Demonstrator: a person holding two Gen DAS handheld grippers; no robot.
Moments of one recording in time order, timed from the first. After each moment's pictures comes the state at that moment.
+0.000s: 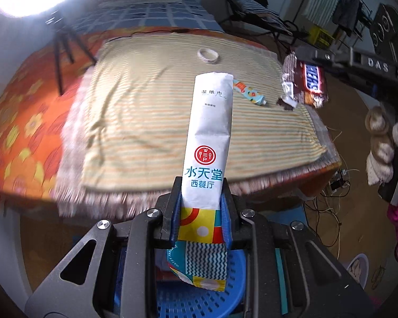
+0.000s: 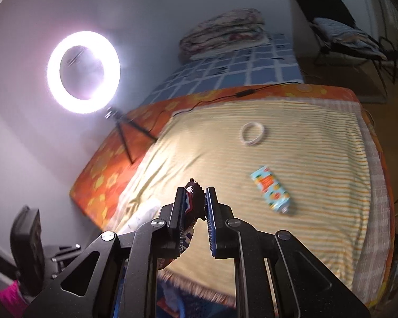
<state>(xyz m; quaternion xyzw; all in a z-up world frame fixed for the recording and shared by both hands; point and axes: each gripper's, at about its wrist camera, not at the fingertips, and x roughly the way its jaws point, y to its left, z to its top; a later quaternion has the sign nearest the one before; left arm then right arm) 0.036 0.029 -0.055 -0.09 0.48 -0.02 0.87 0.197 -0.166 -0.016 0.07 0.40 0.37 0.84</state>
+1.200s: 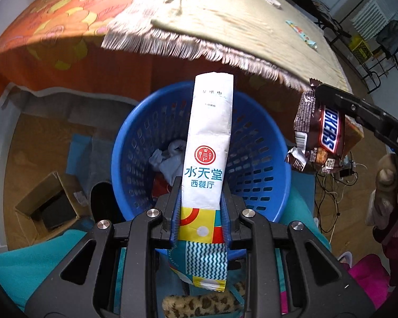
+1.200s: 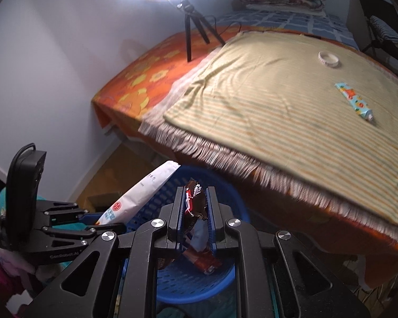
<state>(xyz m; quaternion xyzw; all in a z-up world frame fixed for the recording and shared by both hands) -0.103 0.069 -0.156 -0.20 0.56 0.06 0.80 0.026 -0.090 -0.111 -0.06 0.46 0.45 0.77</state>
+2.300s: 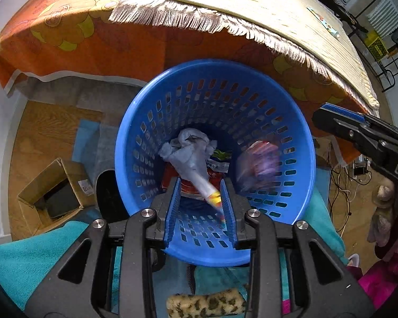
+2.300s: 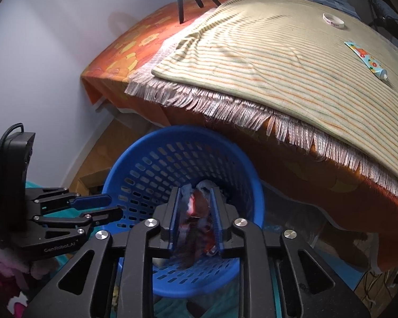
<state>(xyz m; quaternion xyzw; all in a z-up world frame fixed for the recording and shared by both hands) -0.101 0.067 -0.184 -0.19 0.59 0.09 0.78 0.017 -0.072 -0.169 -0.08 0.52 0.43 0.74</state>
